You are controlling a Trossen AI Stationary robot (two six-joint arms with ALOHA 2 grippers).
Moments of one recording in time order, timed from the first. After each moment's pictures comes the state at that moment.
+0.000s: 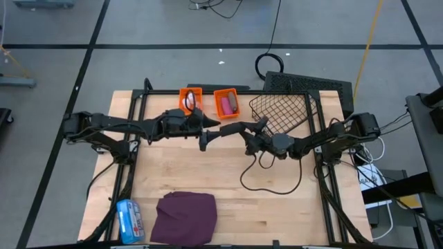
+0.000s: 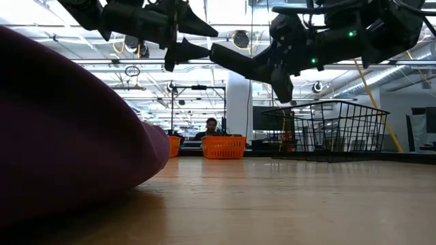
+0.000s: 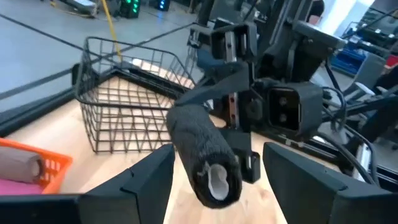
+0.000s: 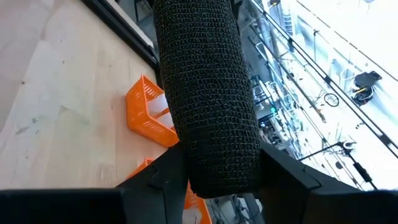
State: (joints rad) left arm 0.15 1.36 0.76 0.45 0.04 -0.33; right arm 0.06 1.53 0.53 1.01 0.65 -0.98
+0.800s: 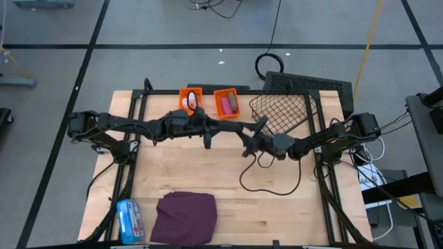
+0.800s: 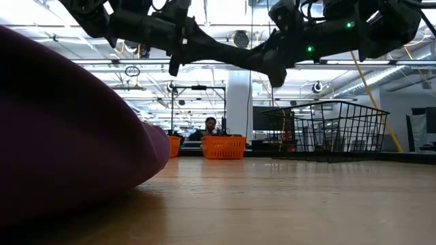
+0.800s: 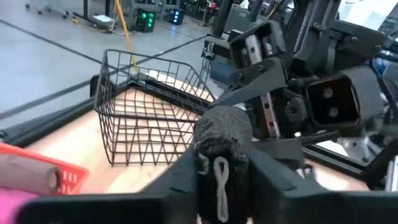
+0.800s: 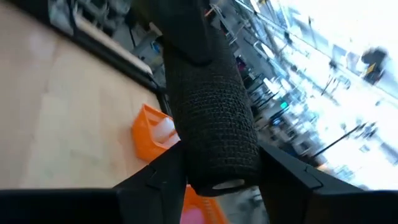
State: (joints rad) left arm 0.16 1.43 0.76 0.56 -0.02 -0.31; right arm 0.09 1.53 0.57 1.02 0.64 -0.80
